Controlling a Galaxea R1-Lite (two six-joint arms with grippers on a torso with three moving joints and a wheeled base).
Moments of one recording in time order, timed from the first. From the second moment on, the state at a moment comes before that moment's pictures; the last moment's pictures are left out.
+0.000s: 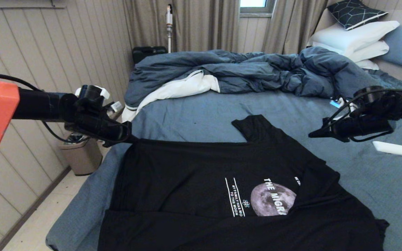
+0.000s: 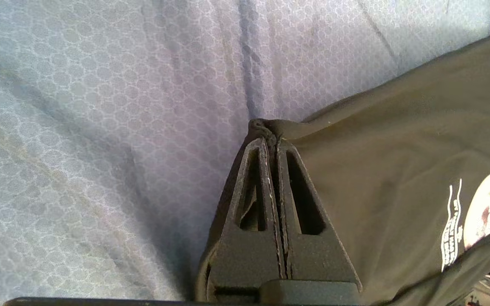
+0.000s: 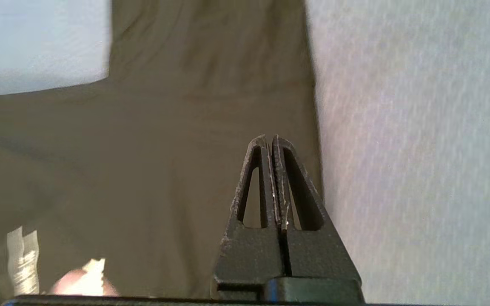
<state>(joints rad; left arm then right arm) -0.13 2.16 -1.67 0.40 -0.46 -0.22 -0.30 2.28 -1.95 0.53 0.61 -0.05</state>
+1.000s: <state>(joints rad) -0.13 2.16 -1.67 0.39 -0.46 -0.22 -0.19 2.40 -1.96 0.23 0.41 0.03</state>
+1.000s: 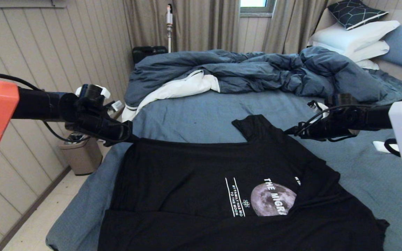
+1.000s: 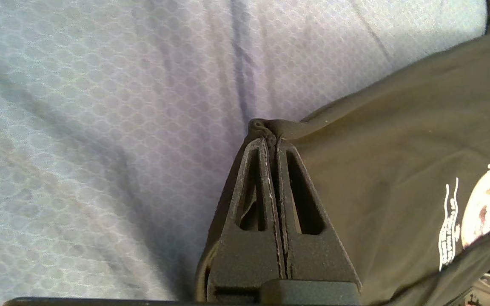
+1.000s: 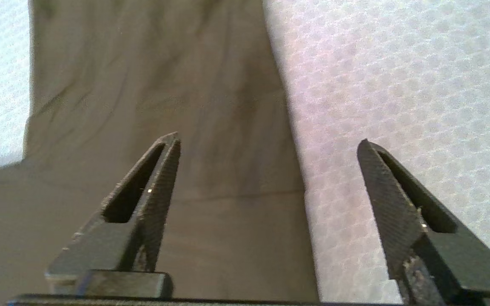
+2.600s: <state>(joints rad) -0.13 2.14 -1.70 0.39 -0.46 -0.22 -0.15 2.40 -1.95 0.16 0.40 0.07</state>
